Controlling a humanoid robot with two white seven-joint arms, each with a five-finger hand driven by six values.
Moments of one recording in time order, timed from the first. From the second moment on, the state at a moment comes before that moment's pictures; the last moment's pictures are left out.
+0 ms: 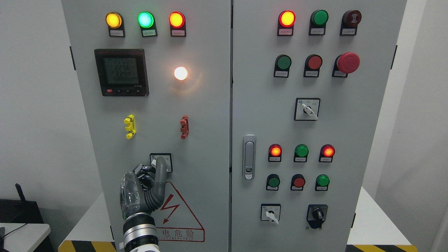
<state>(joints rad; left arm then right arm) -0.50 -0.11 -0.15 -1.74 -0.35 0.50 0.45 0.12 0.12 0.00 -0.09 0.00 0.00 -0.21</state>
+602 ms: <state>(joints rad) -0.45 -0.11 -0.13 -1.78 -0.35 0.49 0.39 0.12 0.12 0.00 -0.09 0.00 0.00 -0.21</state>
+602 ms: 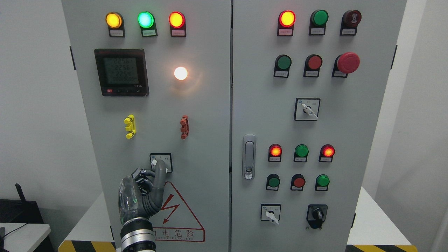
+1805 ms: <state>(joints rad) -0.12 -0.09 0.22 -1.86 -0.30 -0.07 -0.15 0.12 0.12 0.00 -0.09 0.00 0.00 -0.21</state>
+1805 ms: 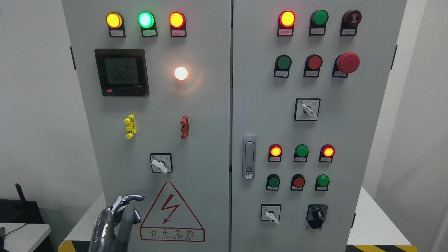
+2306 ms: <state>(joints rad) 0.06 -0.07 0.50 -1.70 -0.19 -0.32 -0.24 0.12 0.12 0.00 -0.09 0.00 0.00 -0.21</state>
